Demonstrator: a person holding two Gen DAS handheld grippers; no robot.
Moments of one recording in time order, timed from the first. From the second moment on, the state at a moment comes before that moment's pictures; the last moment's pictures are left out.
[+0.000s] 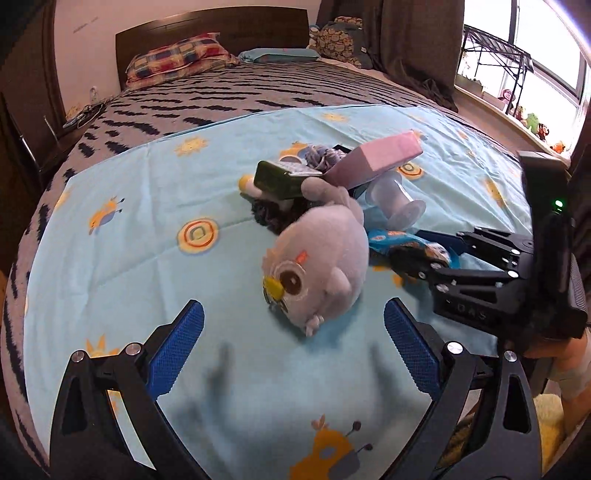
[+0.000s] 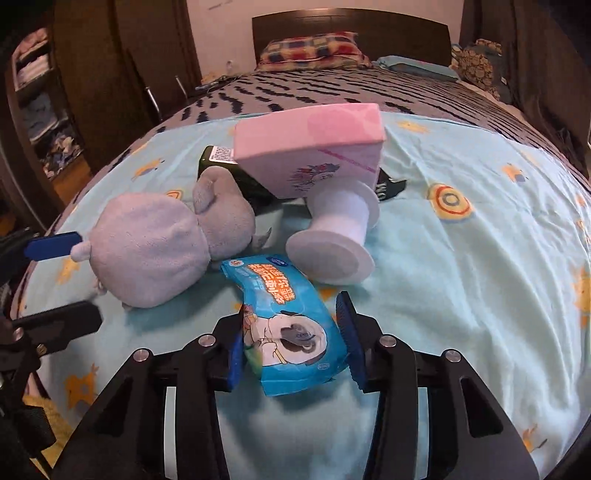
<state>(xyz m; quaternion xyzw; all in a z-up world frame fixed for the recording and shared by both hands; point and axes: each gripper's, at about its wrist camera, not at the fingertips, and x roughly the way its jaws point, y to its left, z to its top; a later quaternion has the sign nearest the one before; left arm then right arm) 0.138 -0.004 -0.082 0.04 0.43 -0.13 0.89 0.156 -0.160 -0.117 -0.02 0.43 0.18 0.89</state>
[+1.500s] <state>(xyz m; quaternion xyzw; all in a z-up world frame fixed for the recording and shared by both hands) -0.068 -0.017 -0.103 0.04 0.42 -0.20 0.88 -0.058 -0.200 -0.101 0.03 0.41 0.18 0.90</state>
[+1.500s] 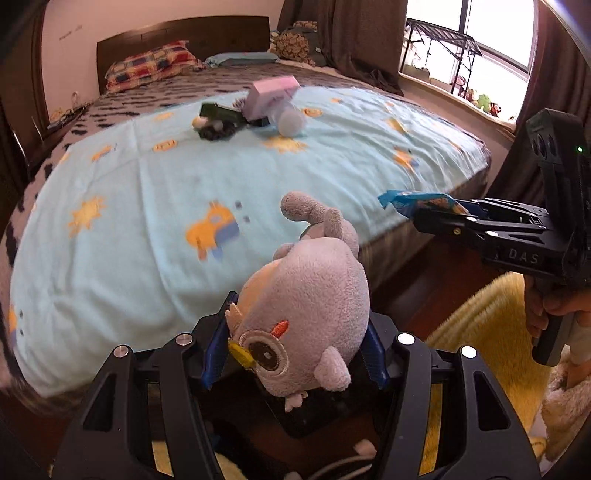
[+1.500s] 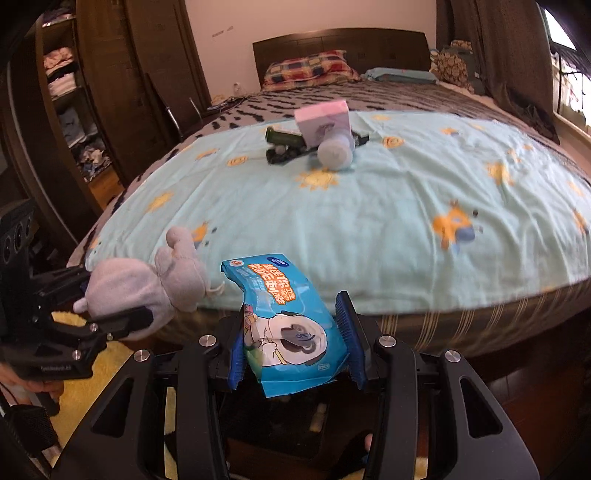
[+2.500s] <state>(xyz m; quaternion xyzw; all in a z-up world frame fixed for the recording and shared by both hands) -0.072 -0.018 -0.266 0.02 0.57 -0.17 0.81 -0.069 -0.157 -0.251 0.03 0.56 0.15 0.81</state>
